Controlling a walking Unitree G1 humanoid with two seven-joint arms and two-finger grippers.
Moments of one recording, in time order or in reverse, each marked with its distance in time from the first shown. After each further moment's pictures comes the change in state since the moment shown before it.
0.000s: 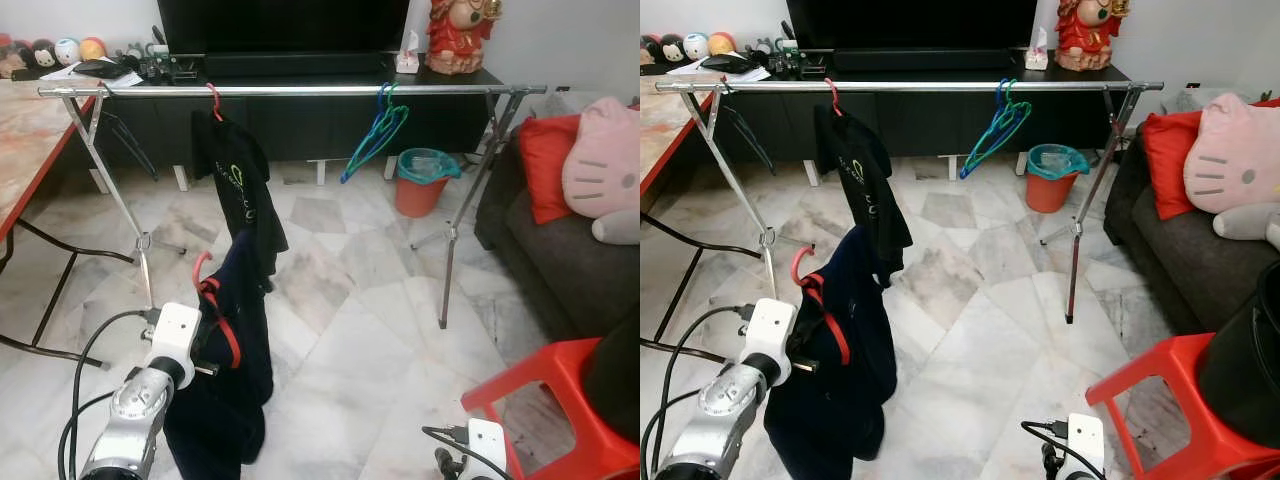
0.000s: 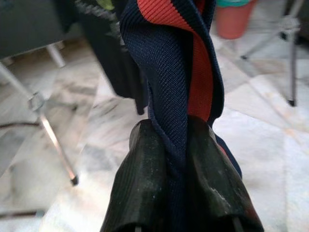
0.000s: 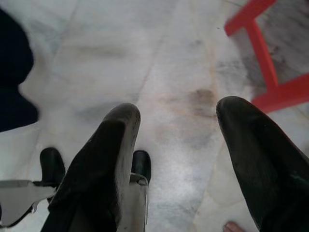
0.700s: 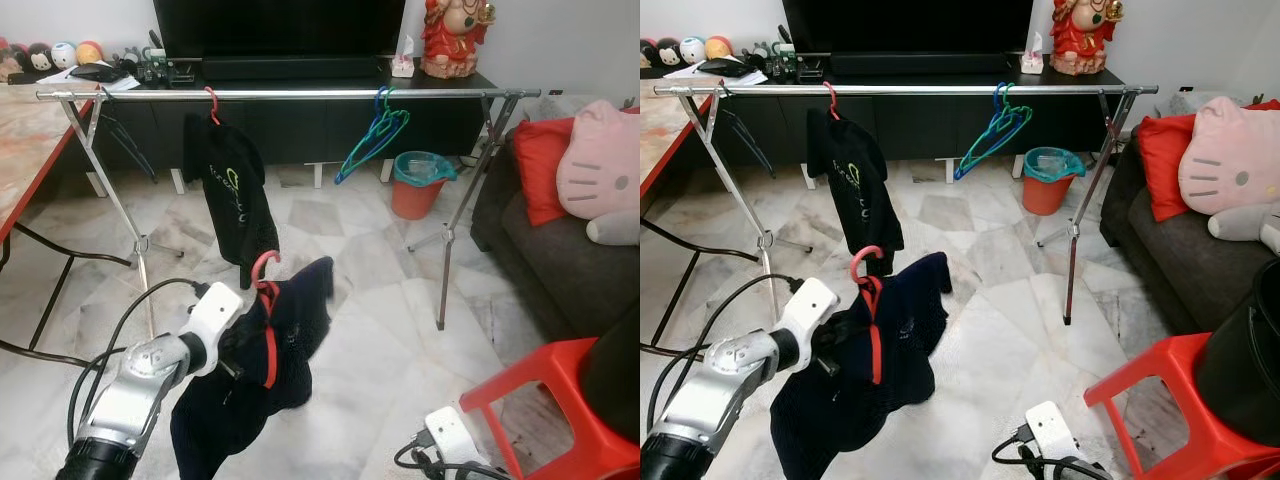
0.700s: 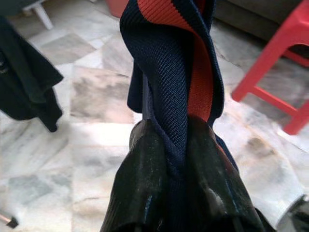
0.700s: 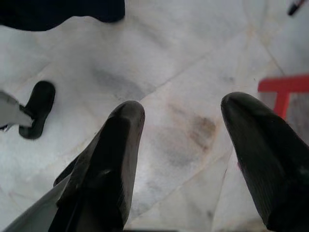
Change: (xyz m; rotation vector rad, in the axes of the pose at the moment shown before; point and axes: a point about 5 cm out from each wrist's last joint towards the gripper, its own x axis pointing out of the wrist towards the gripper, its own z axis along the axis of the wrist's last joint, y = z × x) left arm 0.005 -0.033 0.050 0.110 0.103 -0.476; right arm 0.002 0.010 0.017 -0.549 -0.005 0.227
